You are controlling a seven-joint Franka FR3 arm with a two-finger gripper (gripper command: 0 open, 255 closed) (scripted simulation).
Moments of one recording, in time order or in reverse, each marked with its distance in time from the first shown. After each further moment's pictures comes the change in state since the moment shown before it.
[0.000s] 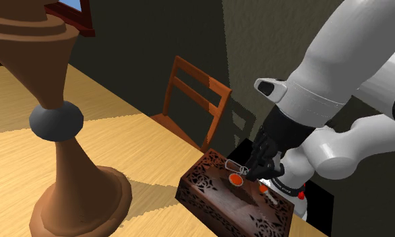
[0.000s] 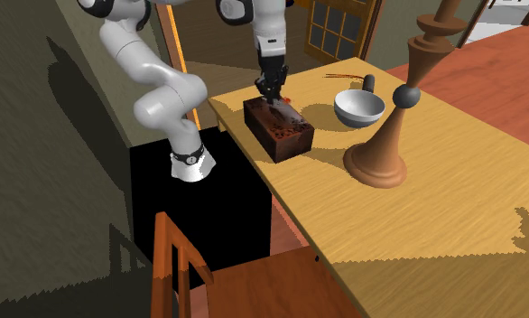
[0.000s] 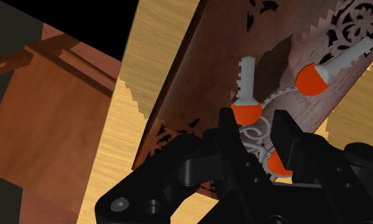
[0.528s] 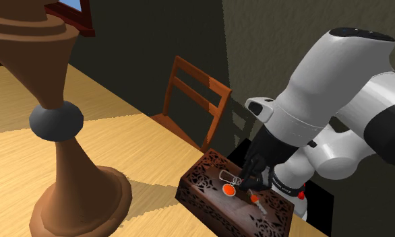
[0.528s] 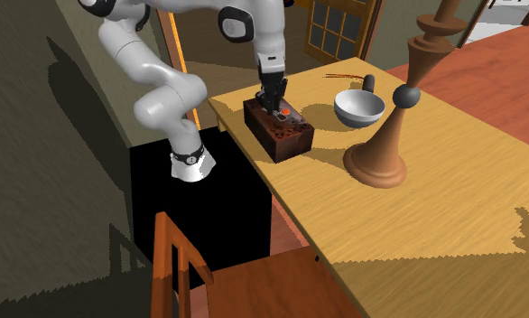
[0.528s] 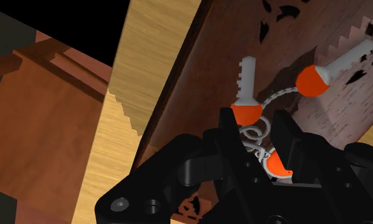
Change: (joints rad) arm 0.017 0.009 0.049 -0.100 0.046 0.109 -0.007
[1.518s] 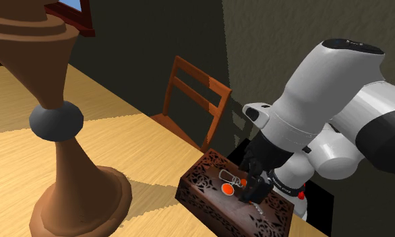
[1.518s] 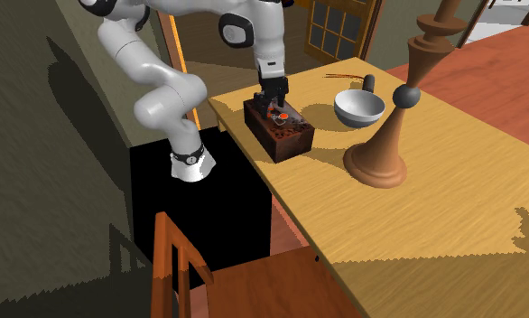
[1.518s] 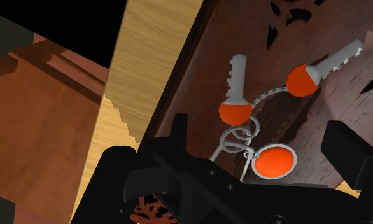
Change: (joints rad) arm 0.007 0.006 0.016 -0.033 0.016 0.040 -0.003
